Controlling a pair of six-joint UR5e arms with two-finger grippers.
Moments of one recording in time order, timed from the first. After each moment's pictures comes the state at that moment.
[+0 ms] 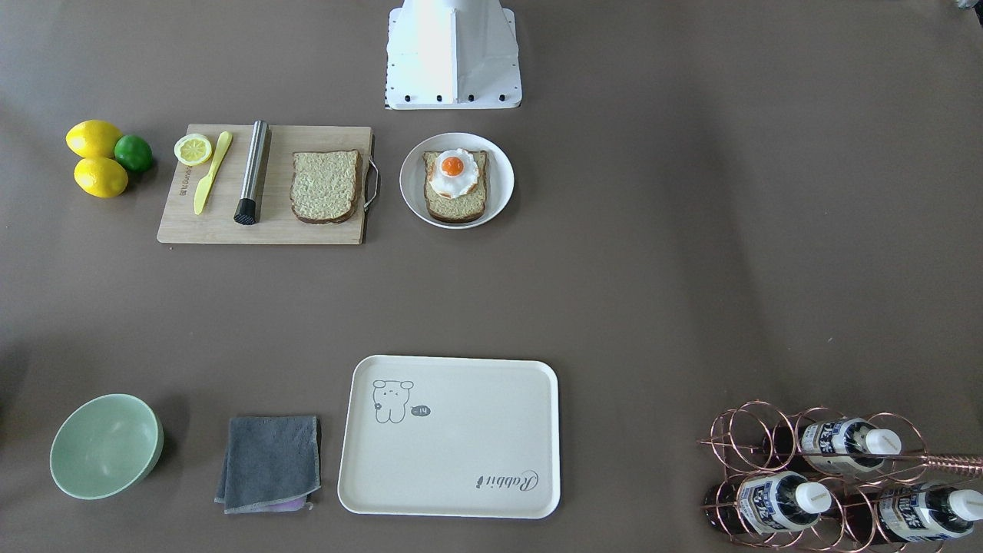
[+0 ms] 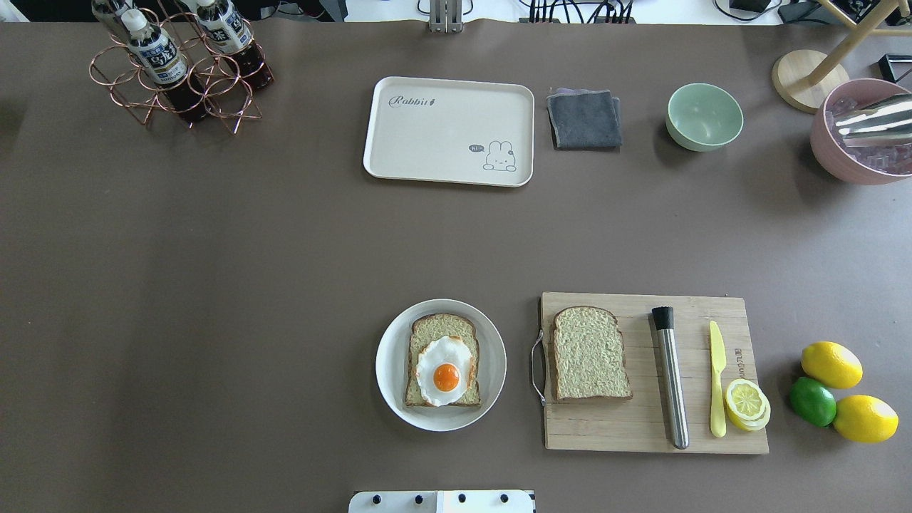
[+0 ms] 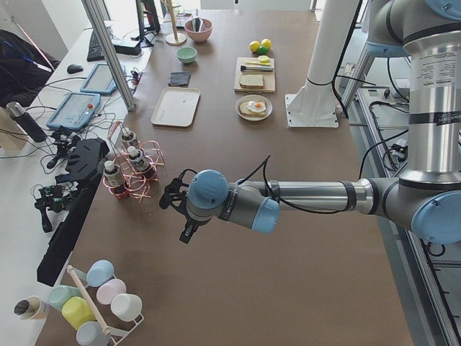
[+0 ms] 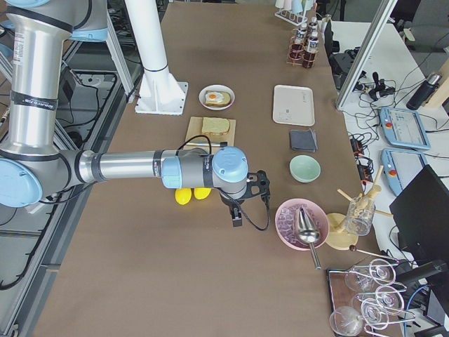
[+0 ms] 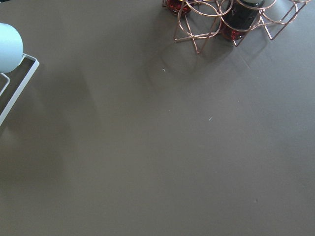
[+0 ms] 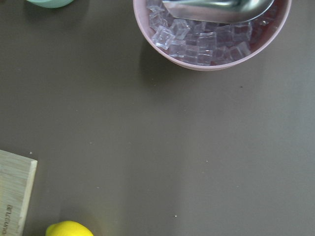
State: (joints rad) left arm -1.61 -1.49 -1.65 -1.99 -2.56 0.08; right arm 1.59 -1.76 1.85 -1.57 2.47 -0.13
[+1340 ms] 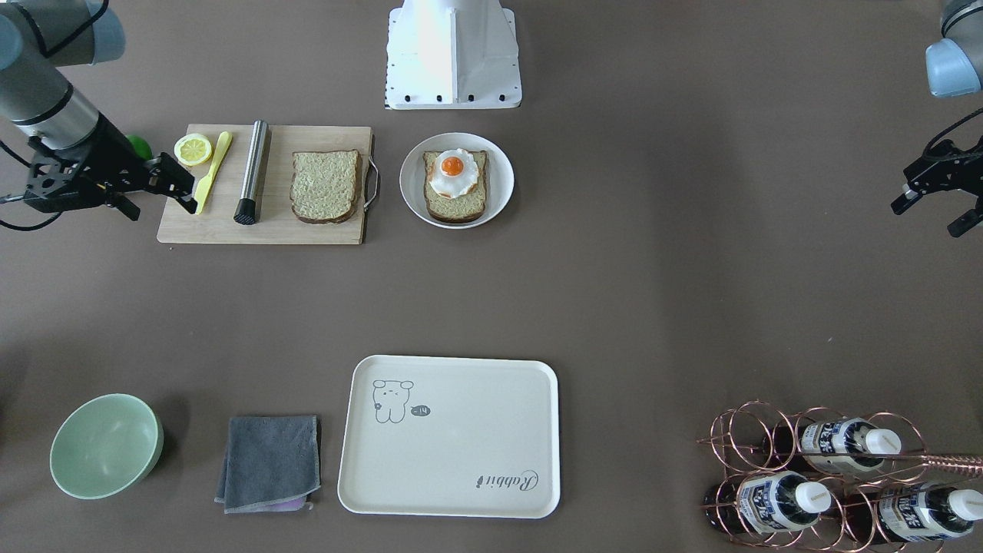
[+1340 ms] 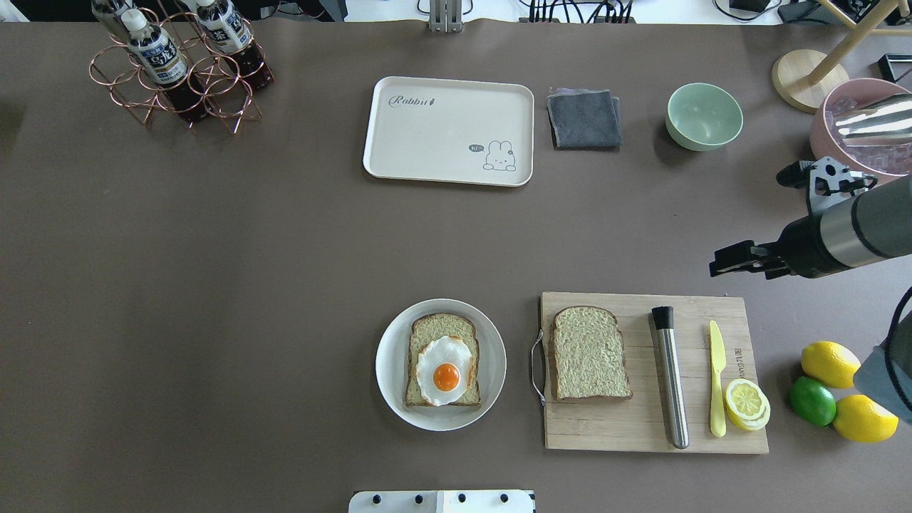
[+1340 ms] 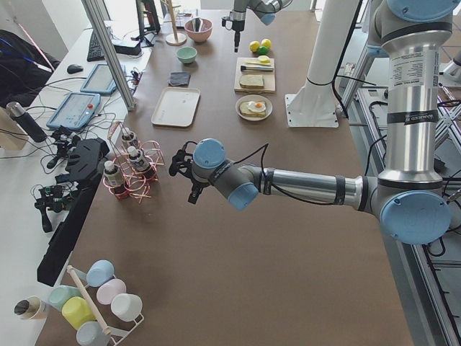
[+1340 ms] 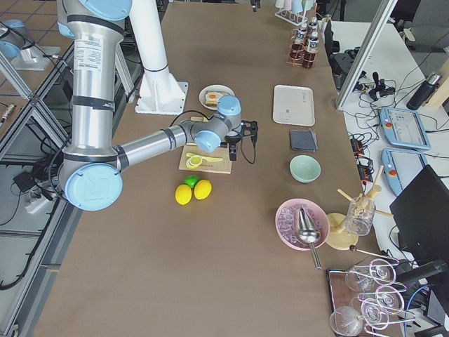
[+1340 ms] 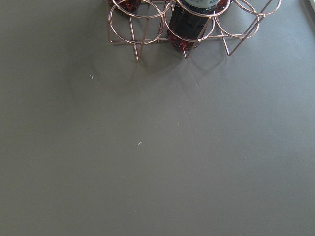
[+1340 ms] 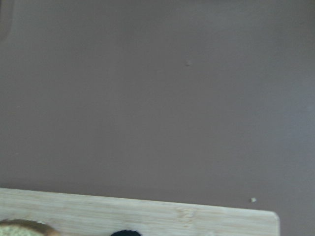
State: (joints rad) left arm -1.34 -1.51 -1.70 -2.25 -2.45 -0.42; right arm 0.79 -1.63 1.96 -1.06 2.10 1.08
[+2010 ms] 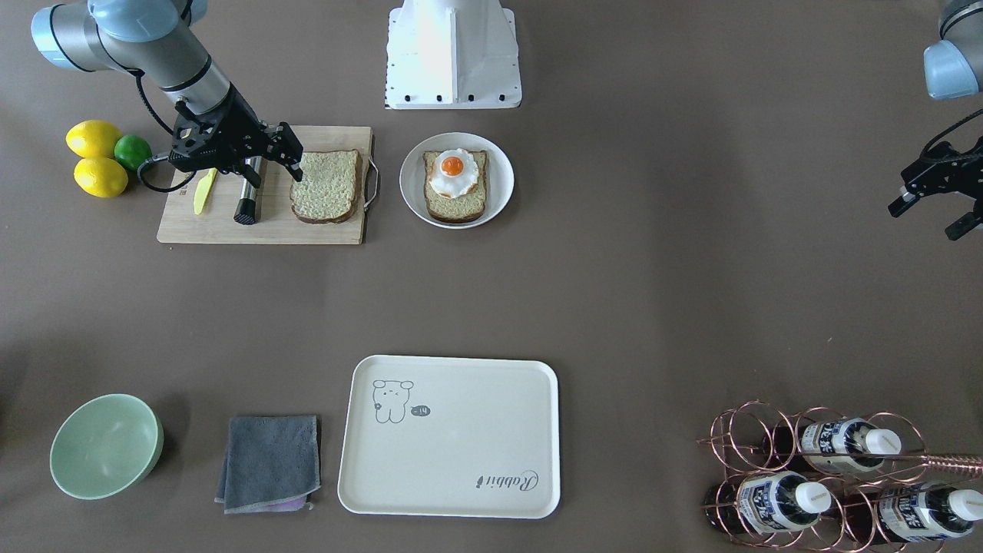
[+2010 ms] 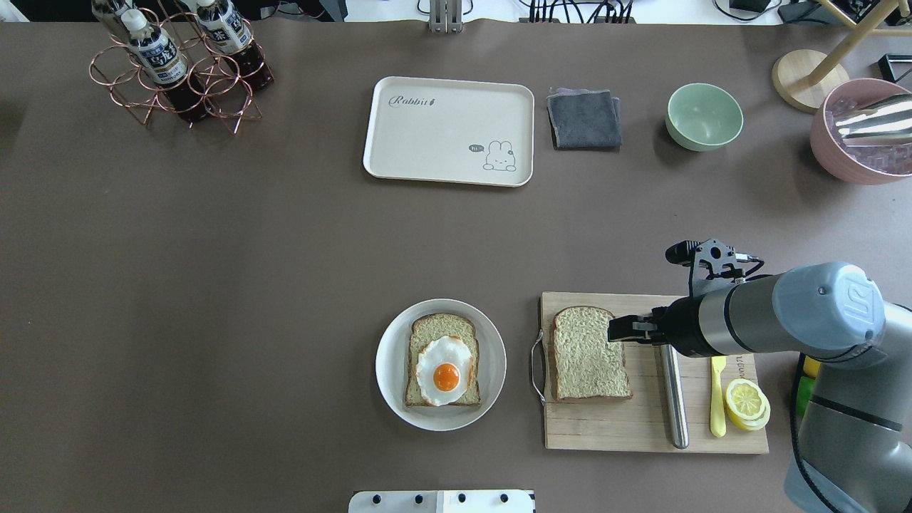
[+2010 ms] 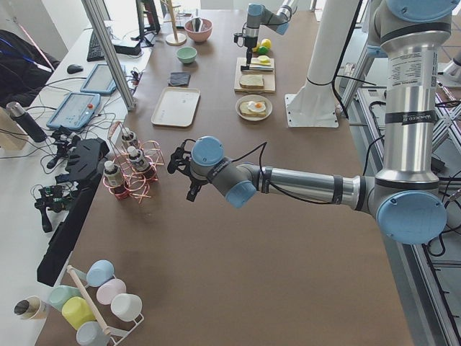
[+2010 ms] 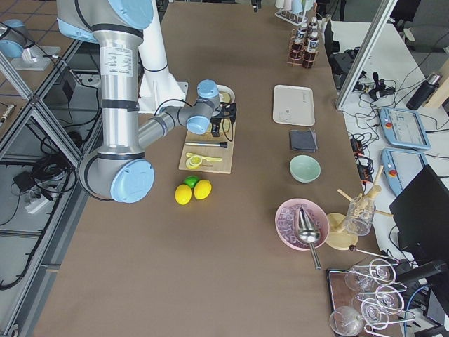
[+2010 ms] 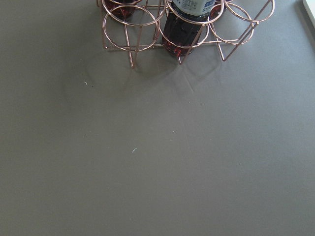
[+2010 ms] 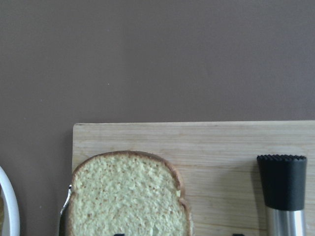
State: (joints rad) left arm -1.33 -1.52 -1.70 -2.25 -2.45 -0.42; right arm 0.48 -1.57 2.00 -0.99 1.87 1.35
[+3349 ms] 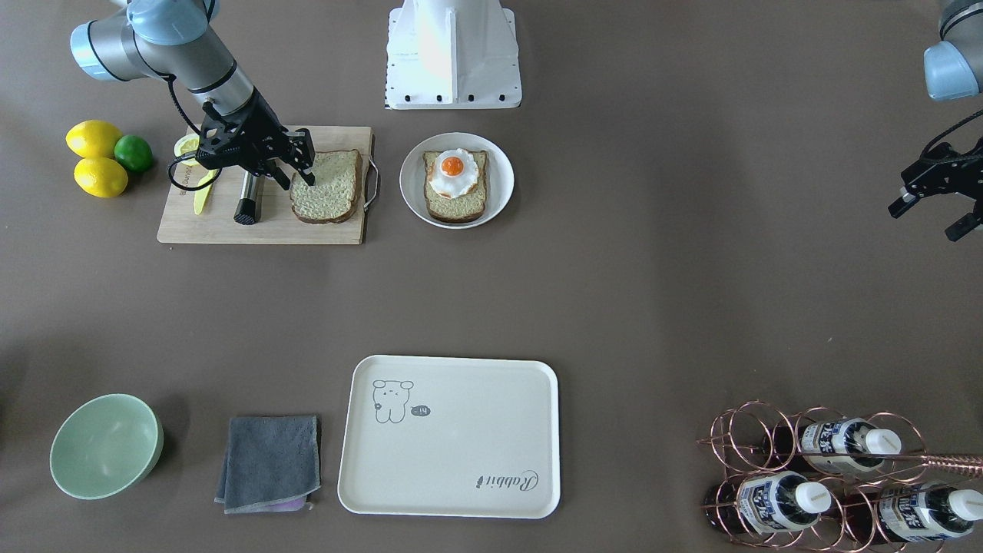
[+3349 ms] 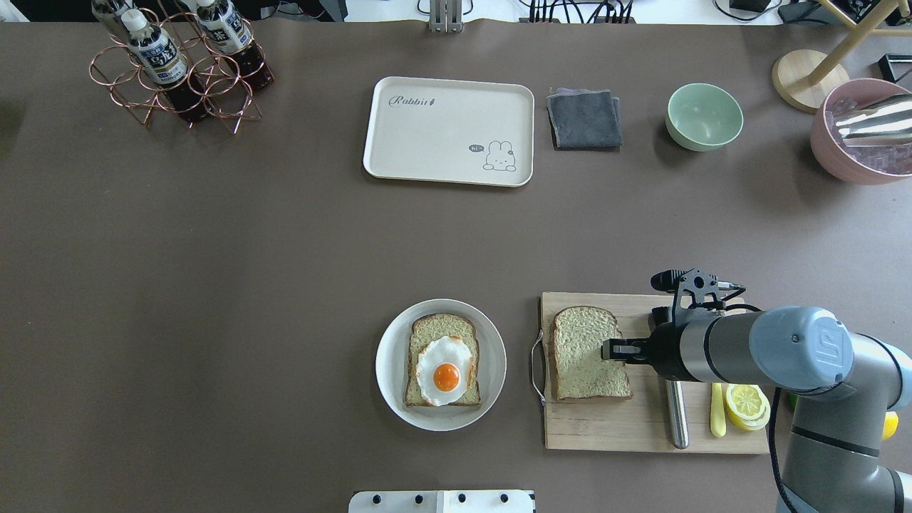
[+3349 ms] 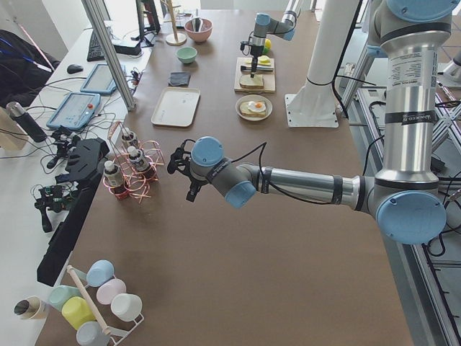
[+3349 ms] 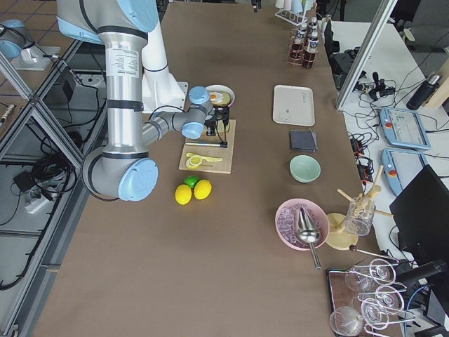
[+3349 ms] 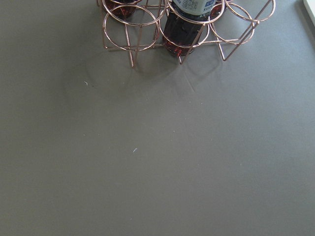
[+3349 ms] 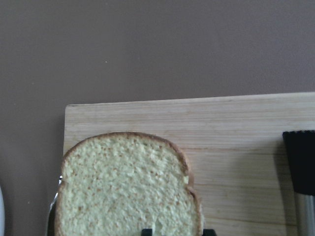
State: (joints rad) left arm -1.33 -1.52 -1.69 -2.25 -2.45 -0.42; right arm 0.38 -1.58 1.95 -0.89 1.75 1.41
